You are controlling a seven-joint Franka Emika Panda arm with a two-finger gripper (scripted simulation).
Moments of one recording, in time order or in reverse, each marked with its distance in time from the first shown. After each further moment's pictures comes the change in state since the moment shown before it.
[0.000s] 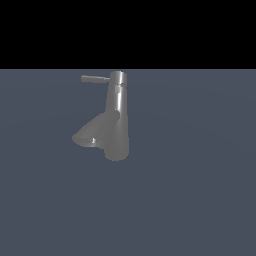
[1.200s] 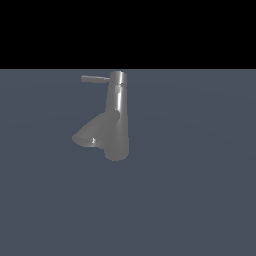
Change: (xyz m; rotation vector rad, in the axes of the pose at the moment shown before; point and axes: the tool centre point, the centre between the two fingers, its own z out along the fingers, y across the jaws) arm 0.110 -0.026 0.030 0.070 -0.050 0.463
